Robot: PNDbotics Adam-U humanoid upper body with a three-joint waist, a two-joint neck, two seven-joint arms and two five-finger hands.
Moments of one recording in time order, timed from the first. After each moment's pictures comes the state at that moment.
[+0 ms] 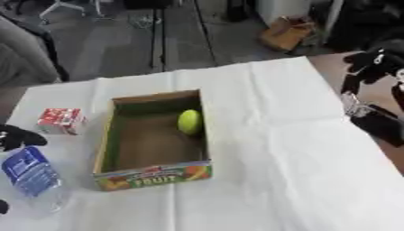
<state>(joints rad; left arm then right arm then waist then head) -0.57 0.81 -0.18 -1.16 -0.89 -0.82 -0.28 -0.27 -0.55 0.00 -1.98 0.63 -0.02 -0.10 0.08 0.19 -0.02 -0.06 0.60</state>
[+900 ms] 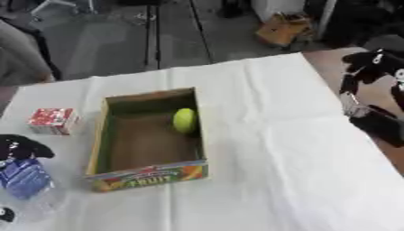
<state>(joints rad) -0.57 0.77 -0.20 -1.10 -0.97 -0.84 -0.26 -0.28 -0.55 0.01 -1.98 0.63 -0.03 -0.10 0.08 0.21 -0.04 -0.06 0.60</state>
